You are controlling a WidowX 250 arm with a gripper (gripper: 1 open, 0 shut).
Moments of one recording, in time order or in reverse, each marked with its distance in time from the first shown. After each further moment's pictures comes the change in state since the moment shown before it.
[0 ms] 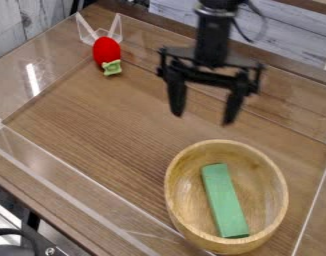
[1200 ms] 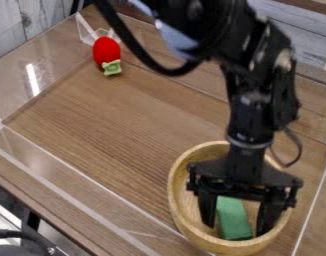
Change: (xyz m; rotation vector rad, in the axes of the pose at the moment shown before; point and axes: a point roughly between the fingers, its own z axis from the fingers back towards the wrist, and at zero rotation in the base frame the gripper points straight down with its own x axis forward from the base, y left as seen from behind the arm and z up) arm -0.051 -0.044 -0.084 -0.086 0.006 0.060
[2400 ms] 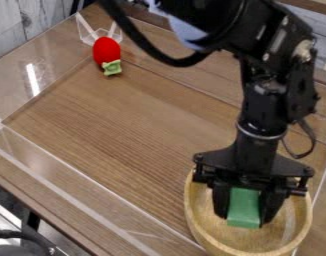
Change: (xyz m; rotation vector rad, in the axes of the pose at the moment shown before) arm 0.004 -0.001 0.023 0.038 -0.049 0.082
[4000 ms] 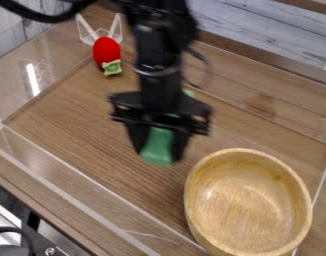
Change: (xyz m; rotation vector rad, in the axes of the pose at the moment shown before) arm 0.046 0.099 0.032 -0.056 -0.123 -0.099
